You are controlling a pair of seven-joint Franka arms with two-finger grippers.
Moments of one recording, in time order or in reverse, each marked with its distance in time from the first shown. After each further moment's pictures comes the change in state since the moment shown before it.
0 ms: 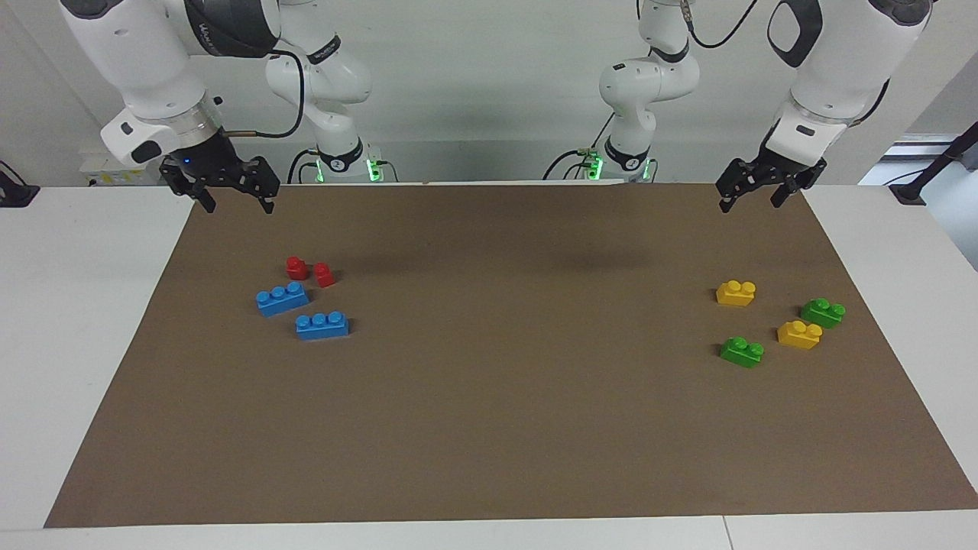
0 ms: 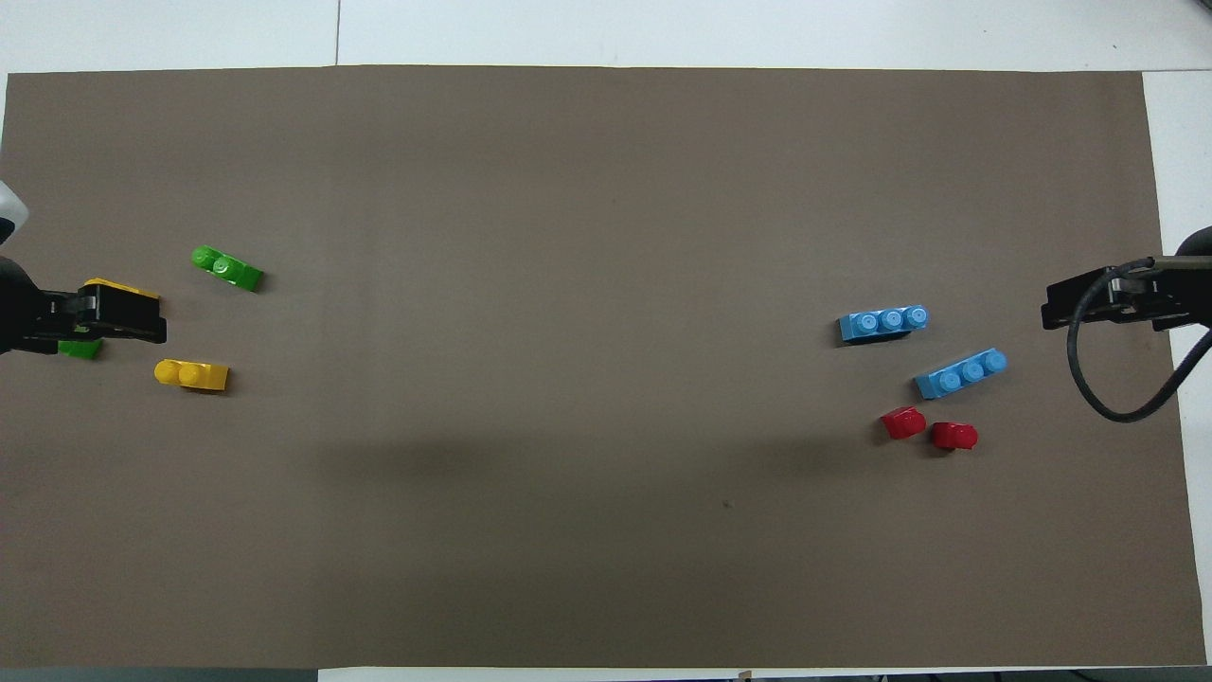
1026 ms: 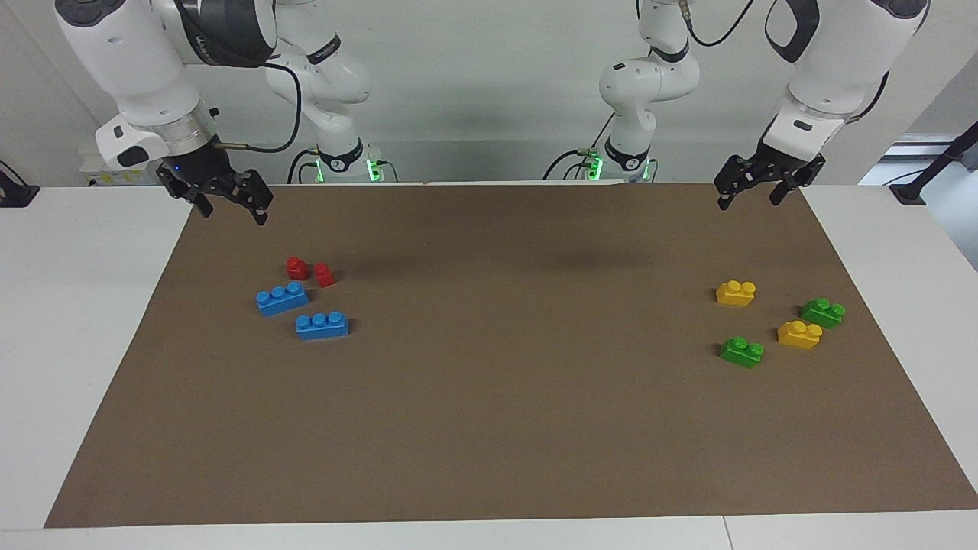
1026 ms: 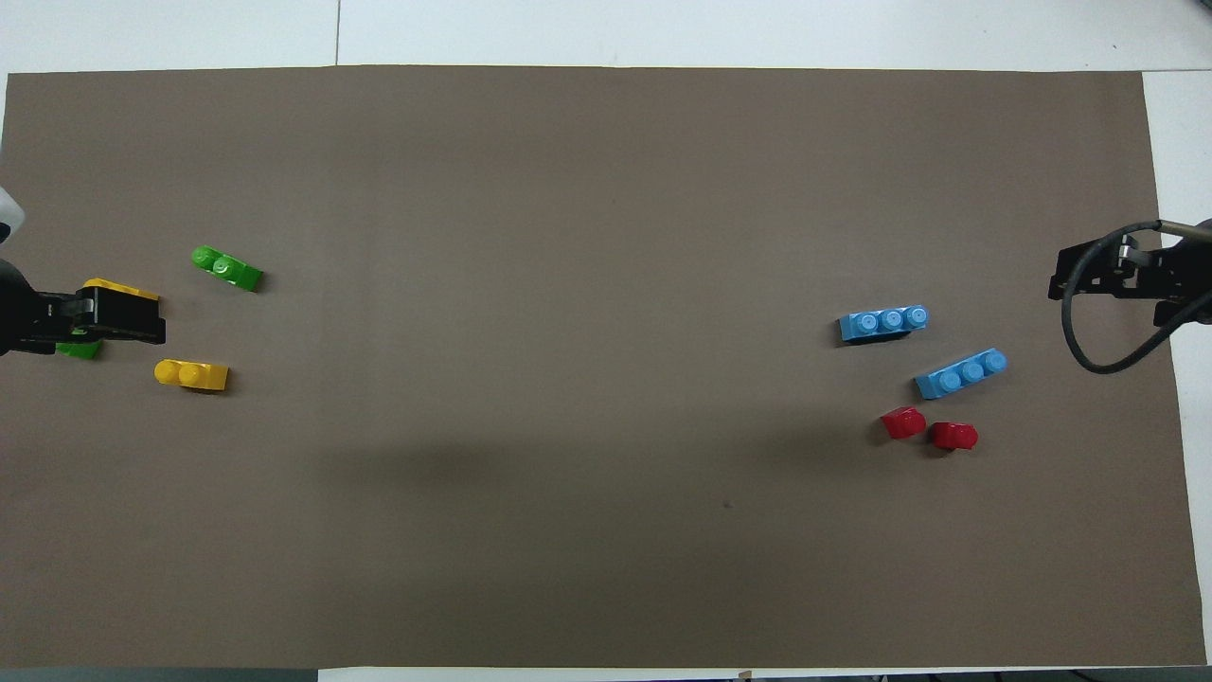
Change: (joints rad) left arm -0.008 -0.030 0.001 0.000 -0.001 -0.003 0.000; right arm -0.043 0.020 -0.007 -0.058 0.001 0.132 0.339
